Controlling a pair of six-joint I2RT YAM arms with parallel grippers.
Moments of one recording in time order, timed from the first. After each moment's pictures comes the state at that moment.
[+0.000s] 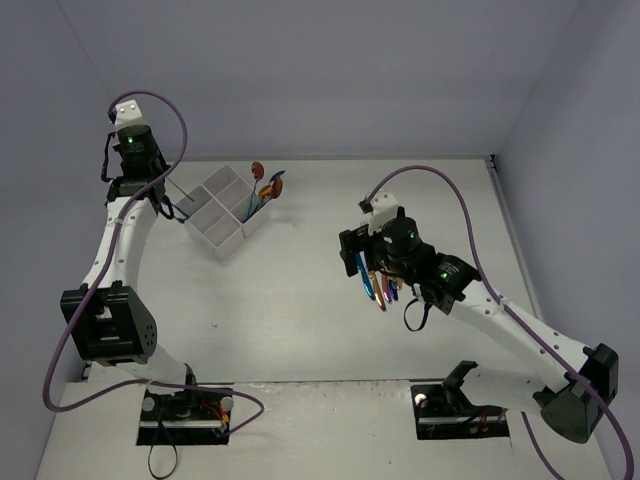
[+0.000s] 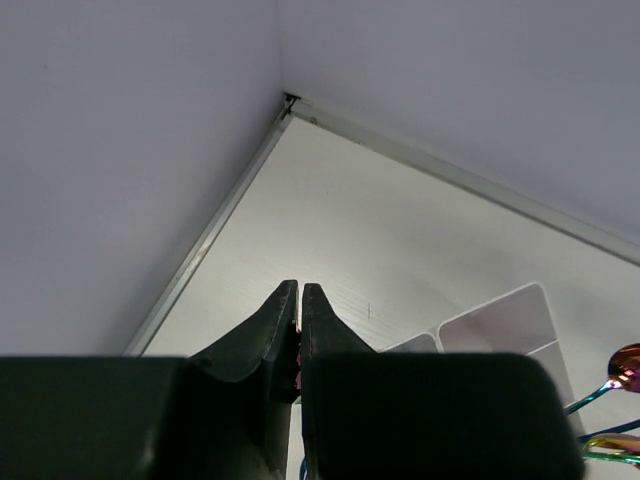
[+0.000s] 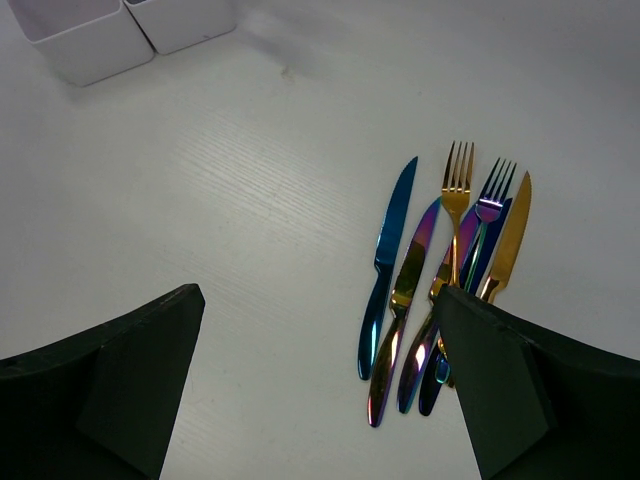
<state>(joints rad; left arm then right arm) 0.07 1.56 1.51 -0.28 -0.34 -0.17 0.75 1.11 0.96 -0.33 0.20 0.15</state>
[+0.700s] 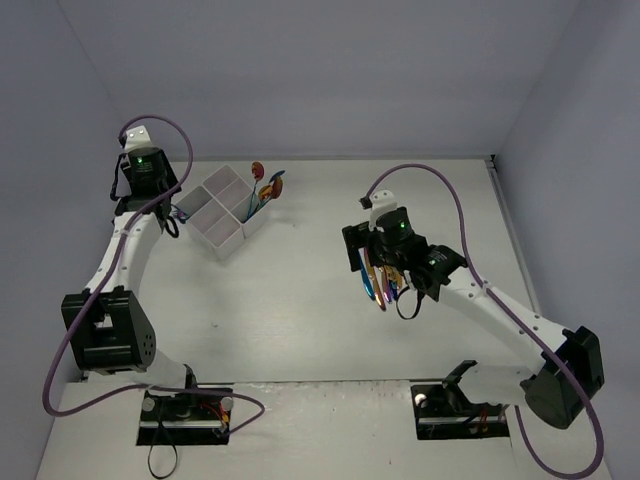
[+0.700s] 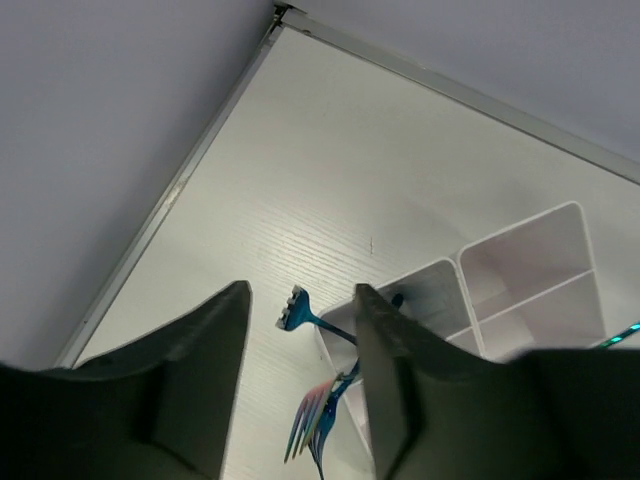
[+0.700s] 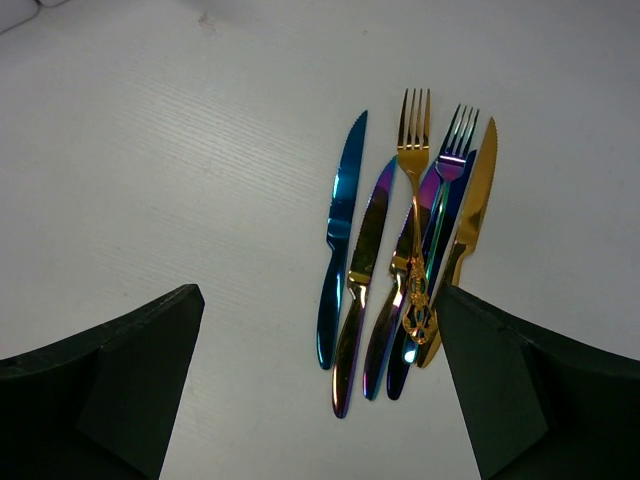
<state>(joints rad) 0.07 1.52 1.31 -0.23 -0.32 -0.22 0.67 1.21 0.96 -0.35 0.22 0.16</state>
